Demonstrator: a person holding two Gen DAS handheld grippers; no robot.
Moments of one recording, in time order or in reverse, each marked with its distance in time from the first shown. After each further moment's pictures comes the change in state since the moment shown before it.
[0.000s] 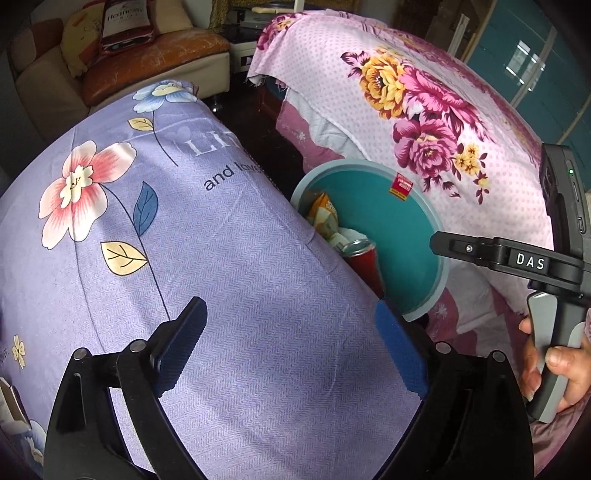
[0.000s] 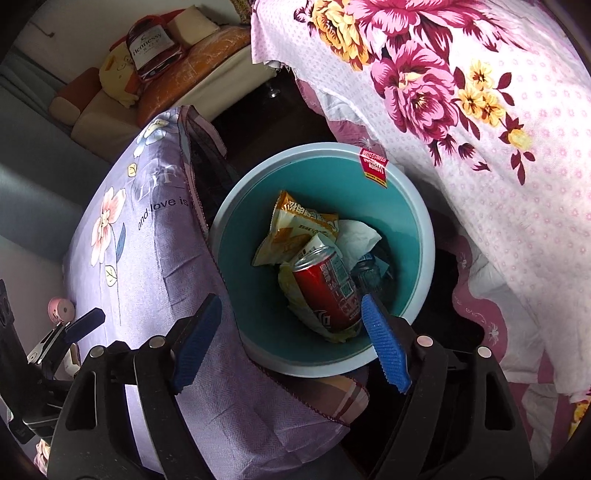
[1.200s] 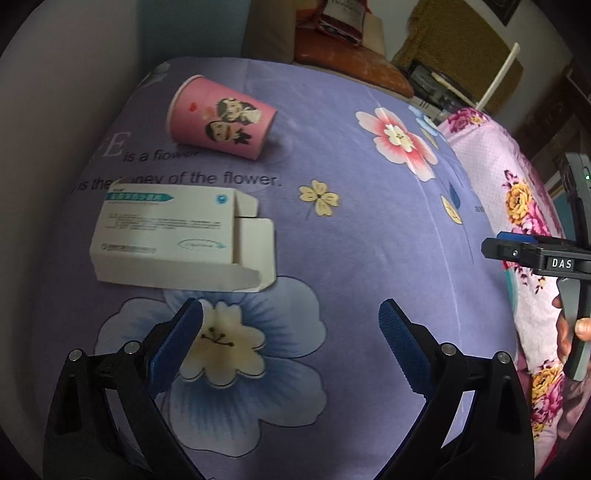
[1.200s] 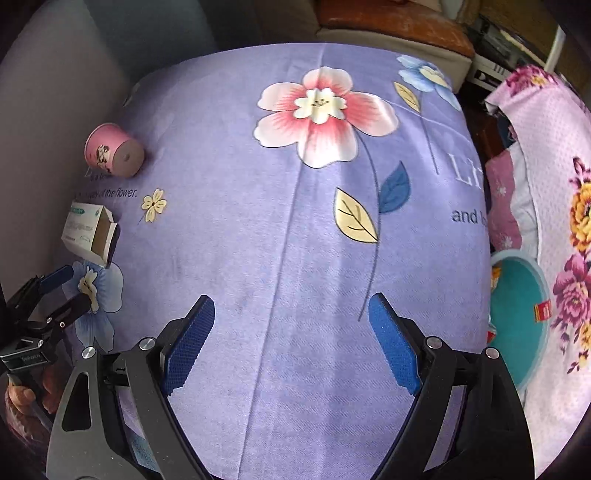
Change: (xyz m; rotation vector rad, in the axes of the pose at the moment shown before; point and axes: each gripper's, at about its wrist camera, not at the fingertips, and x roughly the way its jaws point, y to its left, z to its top) left arm -0.135 0.284 -0.196 -0.567 -0.108 0.144; right arm 0.066 0.328 -0.074 -0.734 0.226 -0.056
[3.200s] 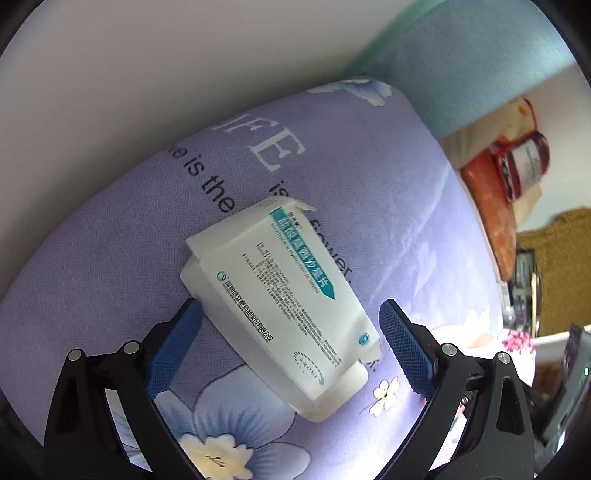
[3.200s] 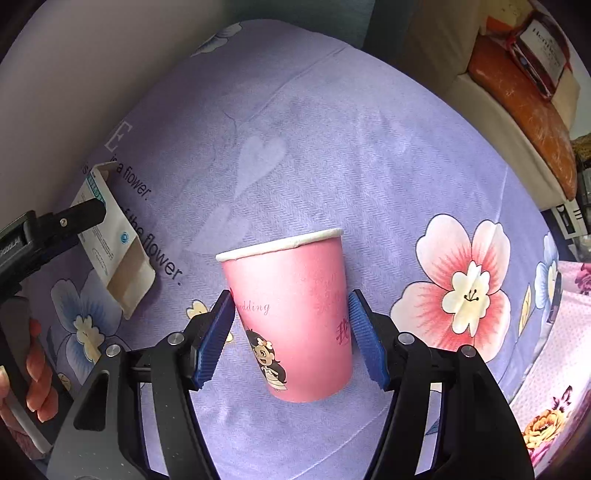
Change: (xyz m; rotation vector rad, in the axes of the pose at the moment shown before) left arm 0.028 0.085 0.071 -0.861 -0.045 0.141; right arm 0.065 0.112 0.139 -0.461 0.133 -0.008
